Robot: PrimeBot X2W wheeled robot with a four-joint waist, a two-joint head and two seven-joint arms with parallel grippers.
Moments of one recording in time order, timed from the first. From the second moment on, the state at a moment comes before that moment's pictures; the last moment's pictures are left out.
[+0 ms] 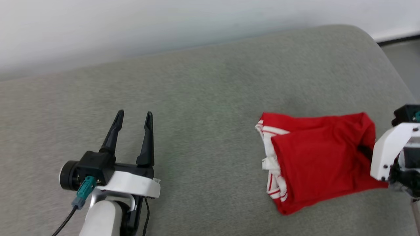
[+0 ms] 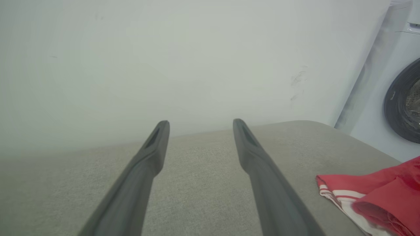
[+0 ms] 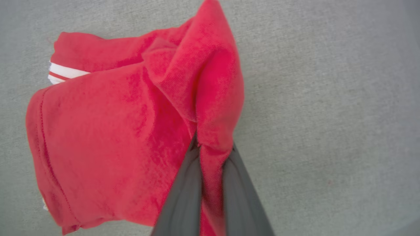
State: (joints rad) left arm -0.18 0.10 -0.12 0.09 -0.20 -0.03 -0.26; right arm -0.39 -0.35 0.01 0.36 0.50 0.13 0.77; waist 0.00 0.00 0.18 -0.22
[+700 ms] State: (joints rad) left arm -0.41 0.18 -0.20 -0.14 -0.11 -0.06 -0.13; right arm -0.76 -0.48 -0.27 0.70 0.34 0.13 0.35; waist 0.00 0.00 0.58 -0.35
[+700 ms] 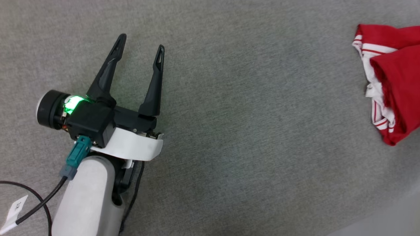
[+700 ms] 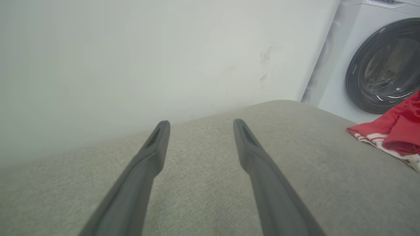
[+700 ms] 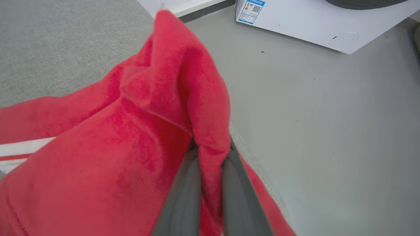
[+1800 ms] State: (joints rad) left arm -0.21 0.13 -0.15 0.01 -0.22 0.02 -0.23; right arm -0.47 -0.37 -0.08 0.48 0.26 0.13 -0.06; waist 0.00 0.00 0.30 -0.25
